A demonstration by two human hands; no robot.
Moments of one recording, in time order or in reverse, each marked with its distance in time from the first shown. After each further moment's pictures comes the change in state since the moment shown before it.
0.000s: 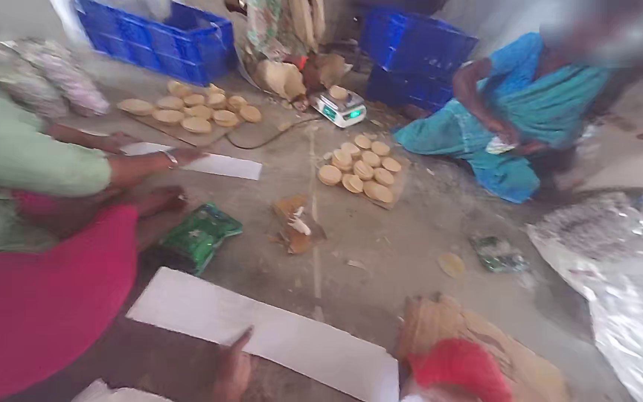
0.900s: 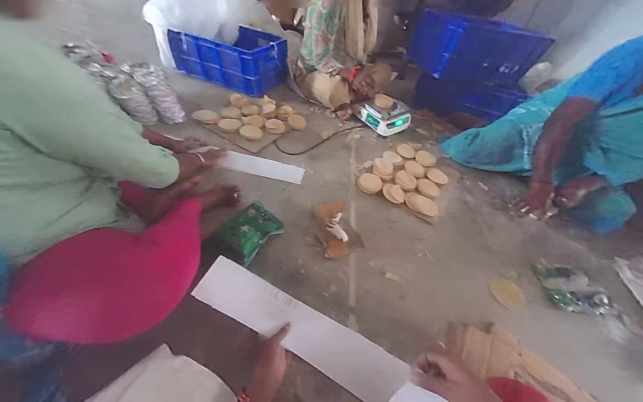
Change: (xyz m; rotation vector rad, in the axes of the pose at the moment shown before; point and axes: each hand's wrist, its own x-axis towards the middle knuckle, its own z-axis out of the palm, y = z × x) left_hand 0.004 0.002 -0.001 -0.056 0.022 -0.005; right_hand 0.101 -0.039 -0.005 0.422 -0.238 -0.082
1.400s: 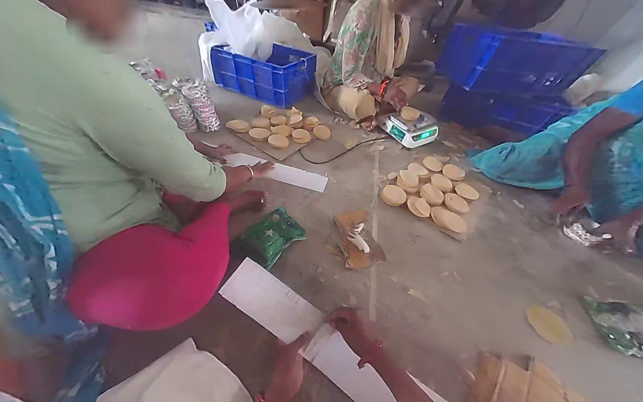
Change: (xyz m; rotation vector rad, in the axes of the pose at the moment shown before) left_hand 0.002 0.003 0.000 -0.066 0.002 -0.062; right_hand 0.170 -0.061 0.129 -0.031 -0.080 -0.292
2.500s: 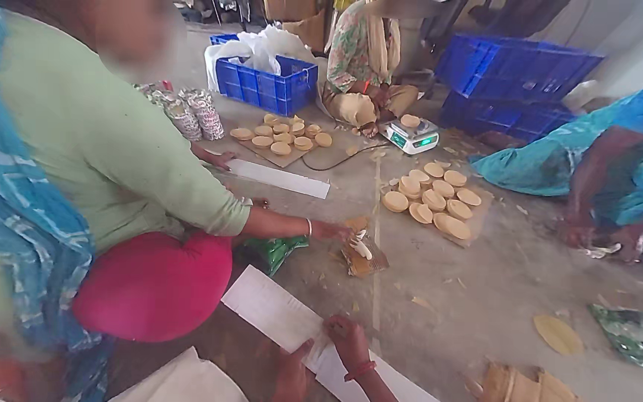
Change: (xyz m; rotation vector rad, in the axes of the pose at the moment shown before) left_hand -0.002 0.002 0.004 -0.039 0.033 -0.005; right_hand 0.000 0.000 0.038 0.040 0.299 0.025
